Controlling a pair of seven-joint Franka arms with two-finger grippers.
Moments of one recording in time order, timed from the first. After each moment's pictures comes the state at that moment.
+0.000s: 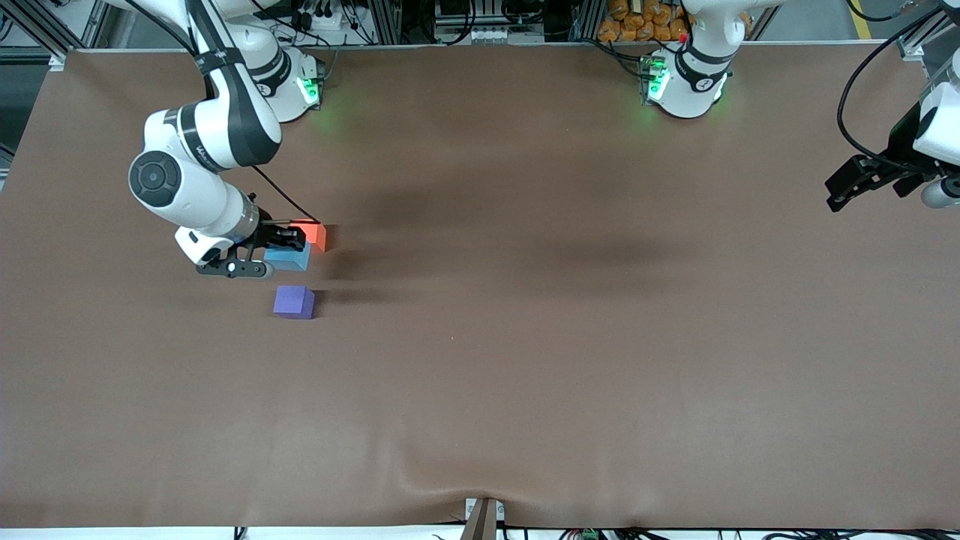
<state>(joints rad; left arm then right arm) 0.17 -0.15 -0.20 -1.81 0.08 1.77 -0.23 0.28 0.09 -0.06 -2.24 0.11 2.20 0.23</state>
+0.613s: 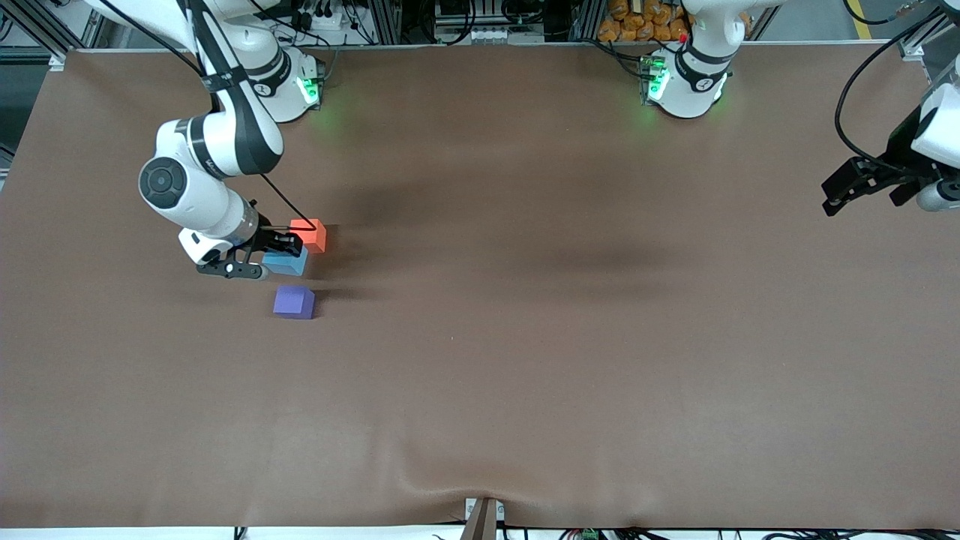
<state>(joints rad) 0.18 -0.11 -0.20 -1.77 0.04 1.79 -0.15 0.25 0.13 -0.05 -2.31 0.11 2.34 0.23</state>
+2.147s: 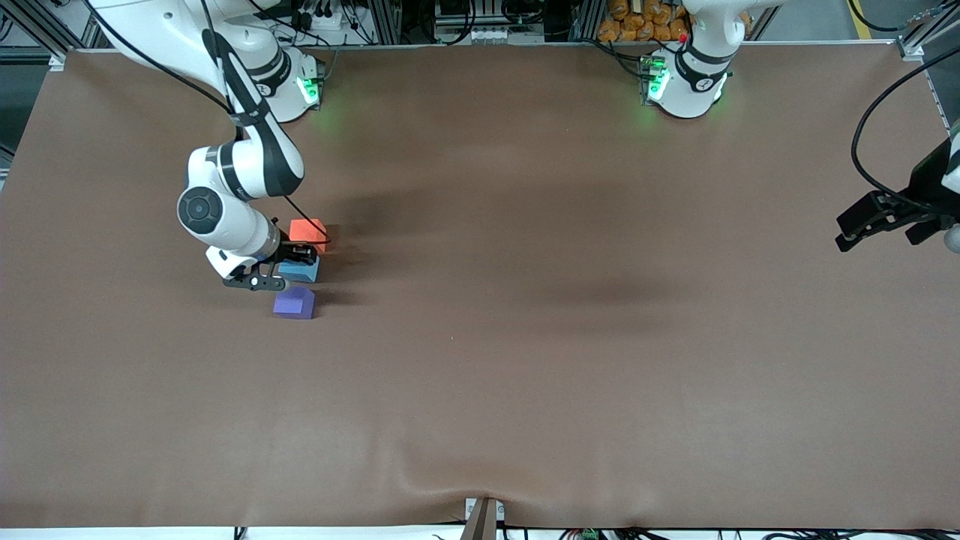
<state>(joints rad) 0.12 0.04 -0.17 -1.56 0.04 1.72 -0.14 0.26 0.28 -0.04 -2.30 0.09 2.45 0.23</state>
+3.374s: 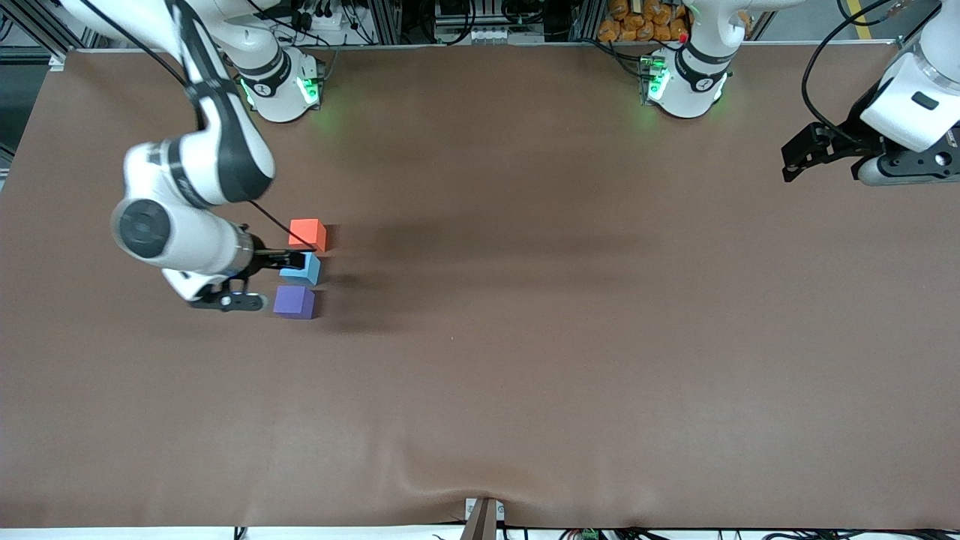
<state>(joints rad) -0.02 -0.11 -0.11 -1.69 0.01 1.57 -0.15 0.25 0.26 -0.04 -1.79 0.08 1.87 0.23</state>
